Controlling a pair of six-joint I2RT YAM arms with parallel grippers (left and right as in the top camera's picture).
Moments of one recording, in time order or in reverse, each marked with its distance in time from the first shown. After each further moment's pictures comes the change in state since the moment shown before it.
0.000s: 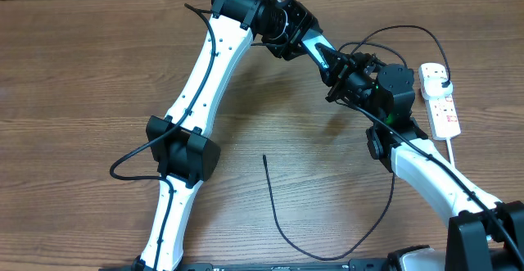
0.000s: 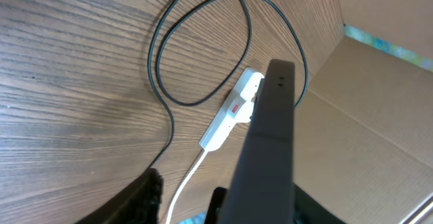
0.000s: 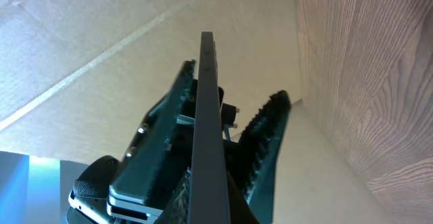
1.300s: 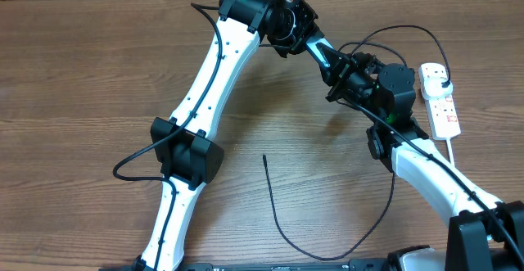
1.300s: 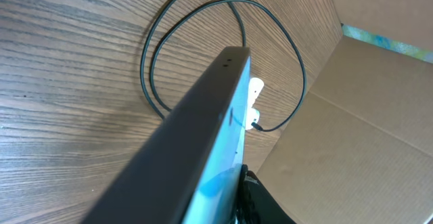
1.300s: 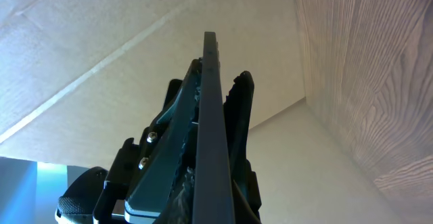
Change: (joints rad) left arm -0.035 0.000 0.005 0.028 -0.060 0.031; right arm -0.002 0.000 0.000 -0.005 -0.001 0.028
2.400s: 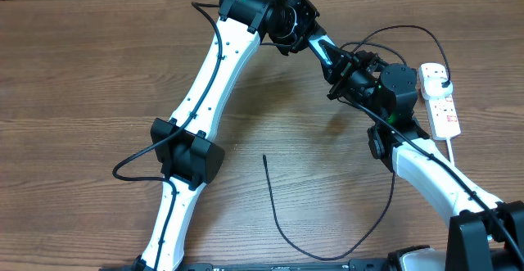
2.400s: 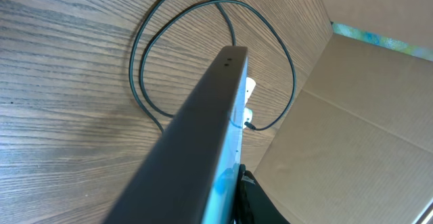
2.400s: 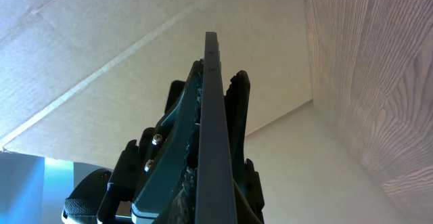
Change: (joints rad) left arm -0.005 0.000 0.011 0.013 0.000 0.007; right arm -0.005 0.000 0.000 0.025 0.009 0.001
